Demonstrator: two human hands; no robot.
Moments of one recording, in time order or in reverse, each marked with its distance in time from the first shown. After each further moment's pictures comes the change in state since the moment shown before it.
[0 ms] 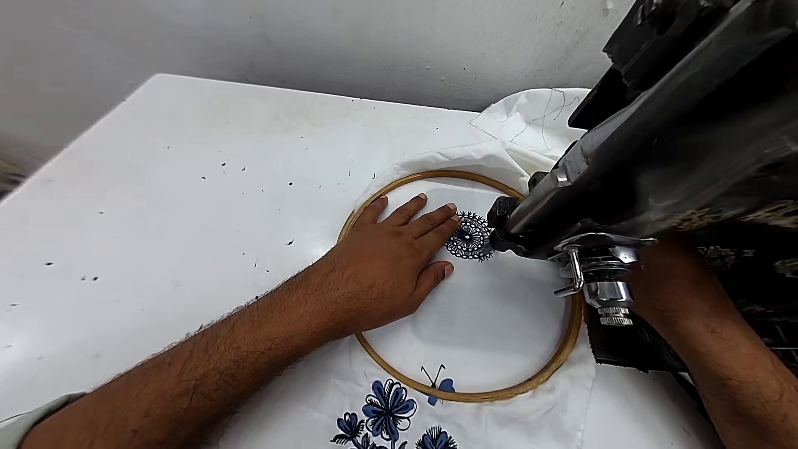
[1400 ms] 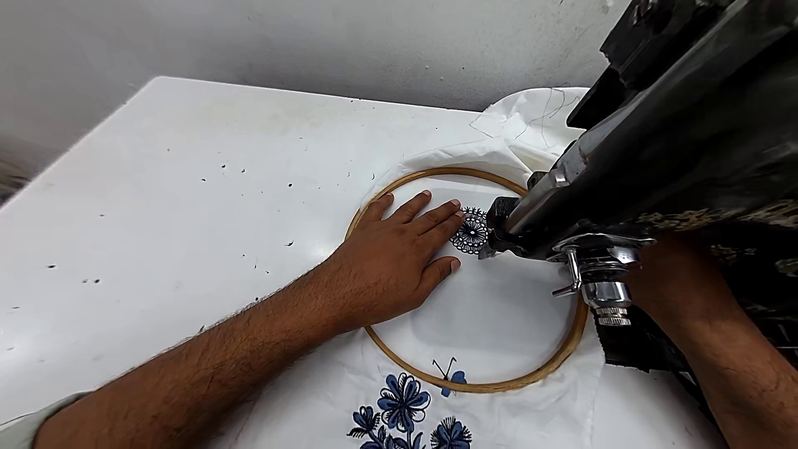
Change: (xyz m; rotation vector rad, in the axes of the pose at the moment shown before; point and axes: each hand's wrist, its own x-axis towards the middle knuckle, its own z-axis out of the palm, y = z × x) left_hand 0.007 0.000 0.007 -0.020 0.060 0.006; right_hand 0.002 0.007 0.001 -0.047 0.072 -0.102
